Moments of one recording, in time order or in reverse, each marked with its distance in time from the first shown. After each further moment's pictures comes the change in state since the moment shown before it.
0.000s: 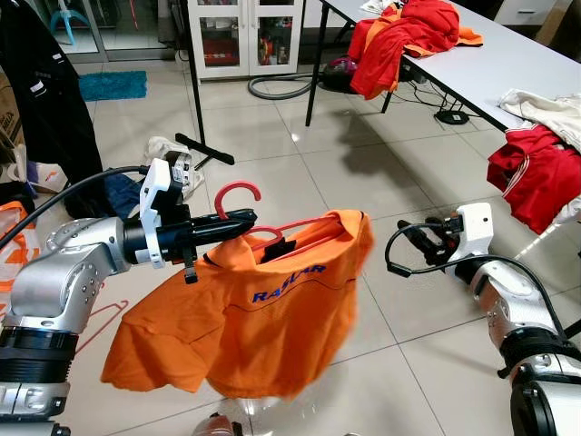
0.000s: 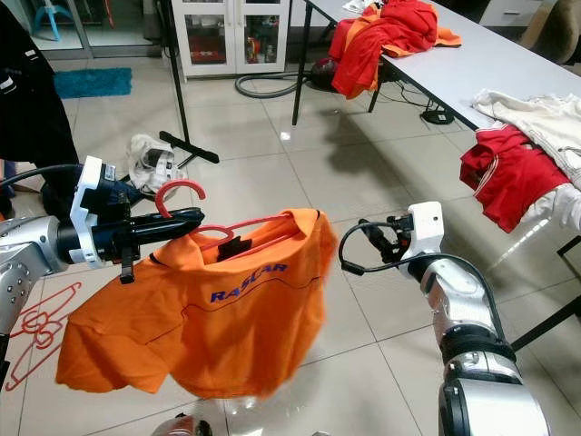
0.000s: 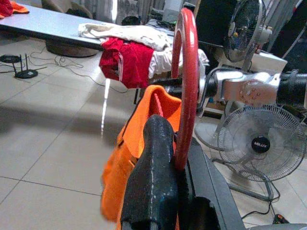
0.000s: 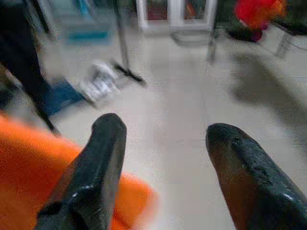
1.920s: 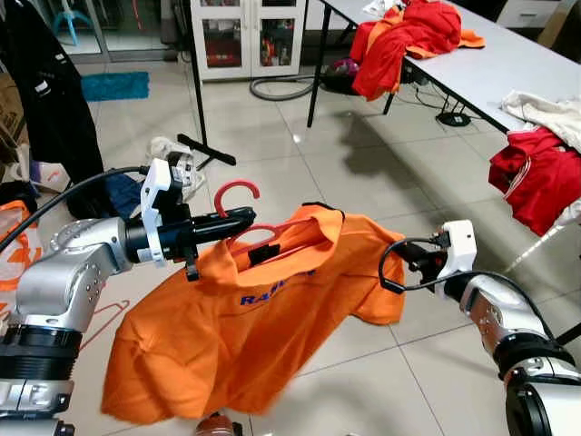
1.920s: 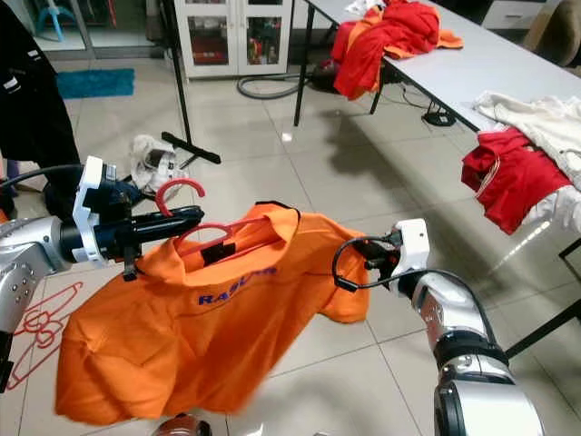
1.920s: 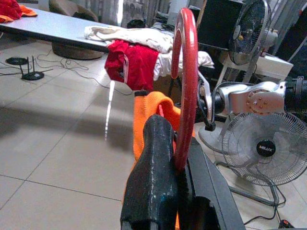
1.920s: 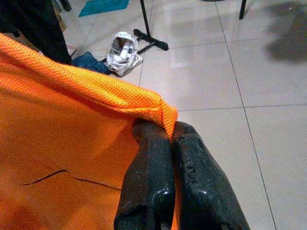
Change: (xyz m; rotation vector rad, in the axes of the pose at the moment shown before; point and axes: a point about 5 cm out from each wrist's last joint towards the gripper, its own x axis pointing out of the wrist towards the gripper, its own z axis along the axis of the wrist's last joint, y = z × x) left arm 0.001 0.004 -0.002 -0.004 -0.012 0.014; right arm -0.007 0.005 -0.045 0.095 0.202 0.037
